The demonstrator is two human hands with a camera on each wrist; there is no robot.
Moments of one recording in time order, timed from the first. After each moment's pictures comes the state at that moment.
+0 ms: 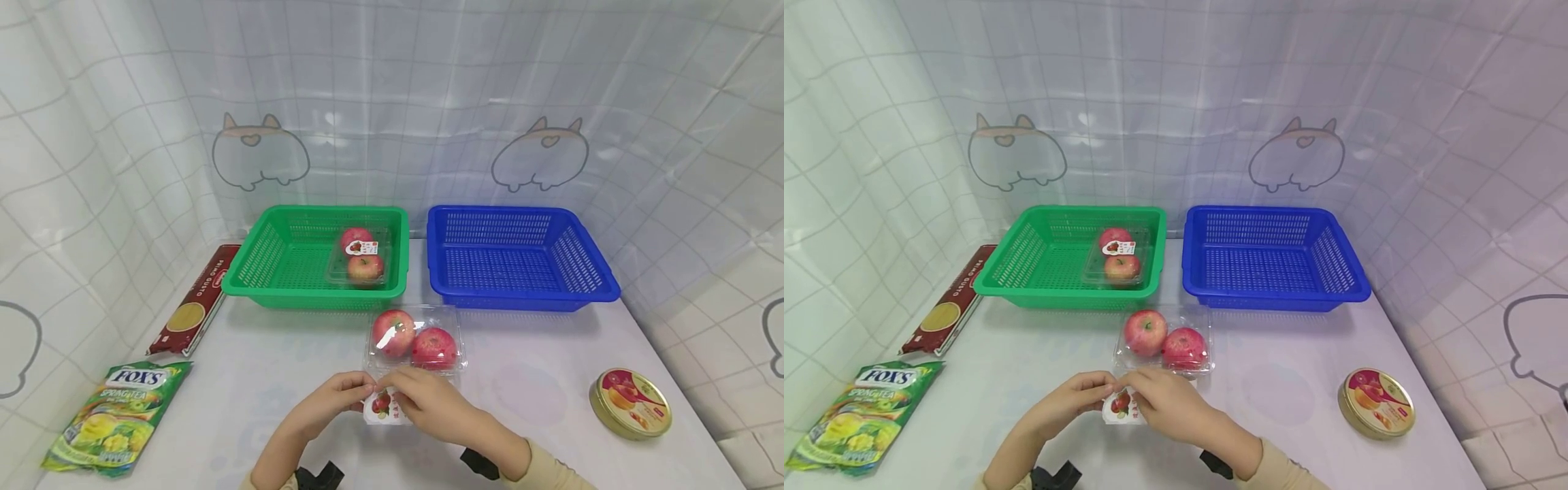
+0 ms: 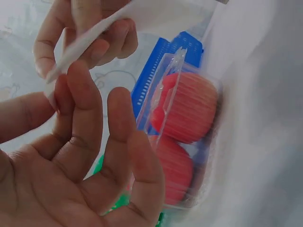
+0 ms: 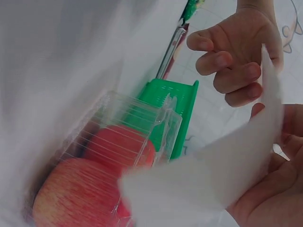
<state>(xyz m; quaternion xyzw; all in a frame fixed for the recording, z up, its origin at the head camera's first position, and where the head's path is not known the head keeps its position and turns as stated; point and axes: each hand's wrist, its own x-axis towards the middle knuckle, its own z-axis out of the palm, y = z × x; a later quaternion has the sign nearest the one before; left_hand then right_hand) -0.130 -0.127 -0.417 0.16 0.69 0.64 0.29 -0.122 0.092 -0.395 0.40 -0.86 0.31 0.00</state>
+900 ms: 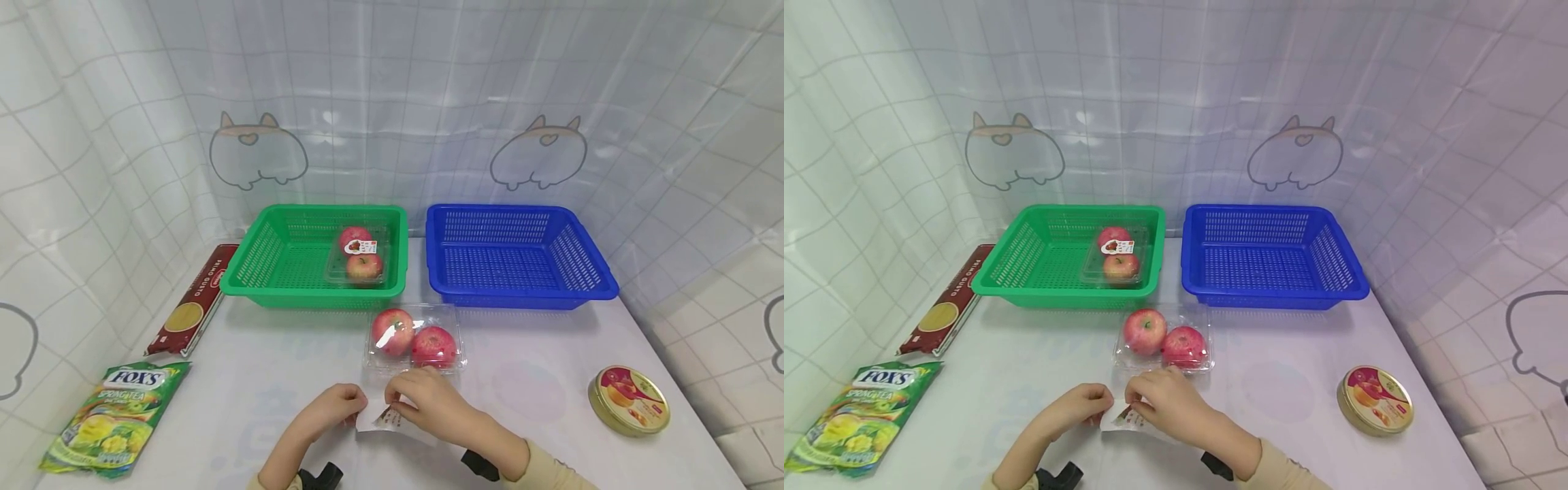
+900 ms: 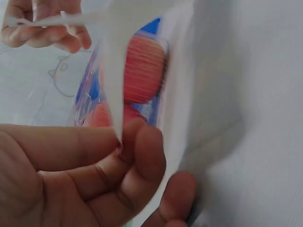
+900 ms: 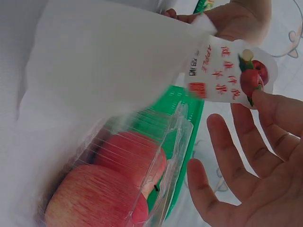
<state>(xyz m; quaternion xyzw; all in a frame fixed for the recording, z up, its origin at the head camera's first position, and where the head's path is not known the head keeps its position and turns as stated) -0.126 -0.124 -0.443 0.08 0.82 0.51 0.25 -0.125 0.091 -0.409 0.42 -0.87 0.24 0.09</state>
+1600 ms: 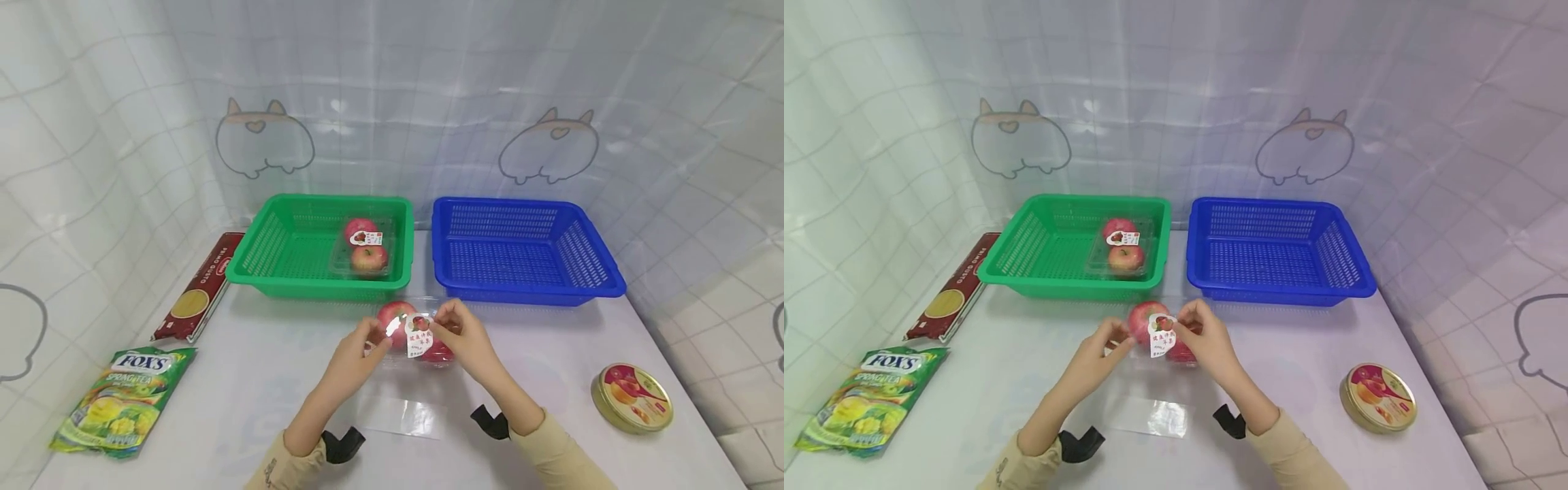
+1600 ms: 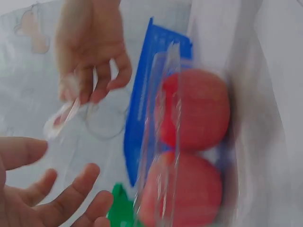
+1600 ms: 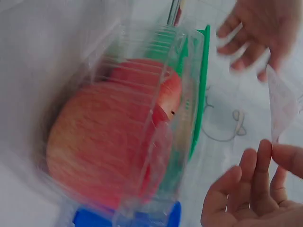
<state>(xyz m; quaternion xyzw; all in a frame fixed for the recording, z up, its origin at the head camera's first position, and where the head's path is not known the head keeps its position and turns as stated) -0.147 -0.089 -0.398 0.12 0.87 0.47 -0.02 -0.168 0.119 -0.388 0.09 -0.81 0.58 0.01</state>
